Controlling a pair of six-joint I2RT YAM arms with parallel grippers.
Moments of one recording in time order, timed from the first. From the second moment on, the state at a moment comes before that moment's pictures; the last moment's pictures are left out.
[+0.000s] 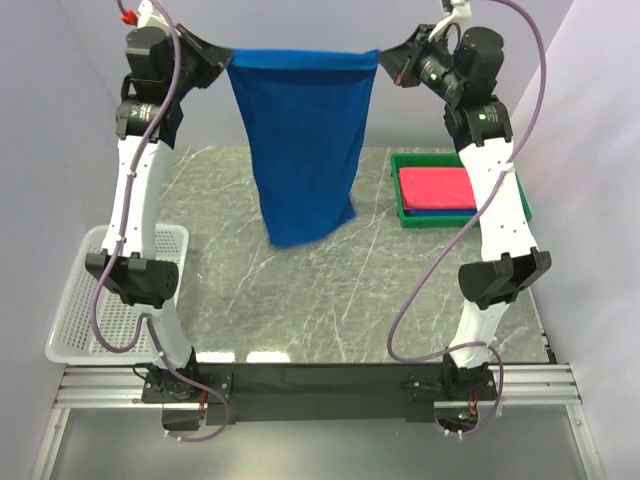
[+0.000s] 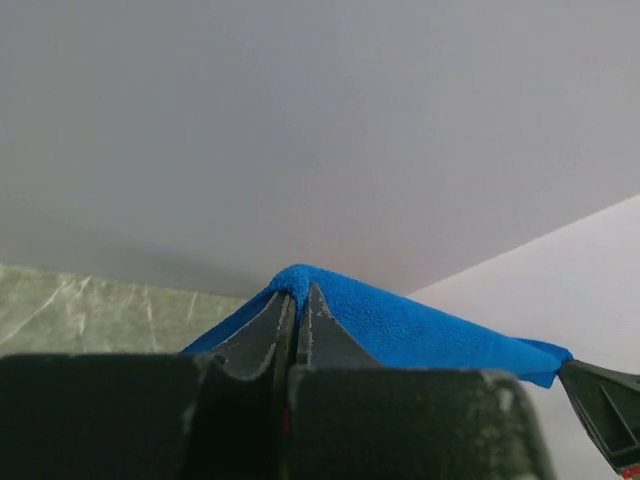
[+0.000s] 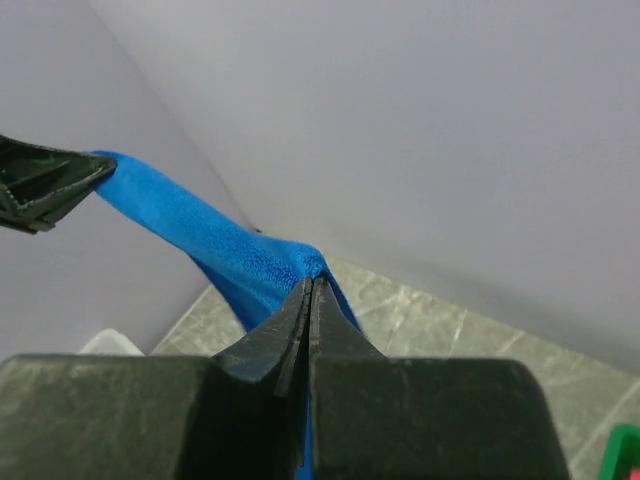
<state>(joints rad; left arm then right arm) -0.13 1.88 2.36 -0.49 0.15 -0.80 0.21 1.87 2.36 -0.40 -0.41 0.37</state>
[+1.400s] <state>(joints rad) -0.20 0.43 0.26 -0.50 0.29 -1.14 0.45 0.86 0.36 -0.38 -0.45 0.57</state>
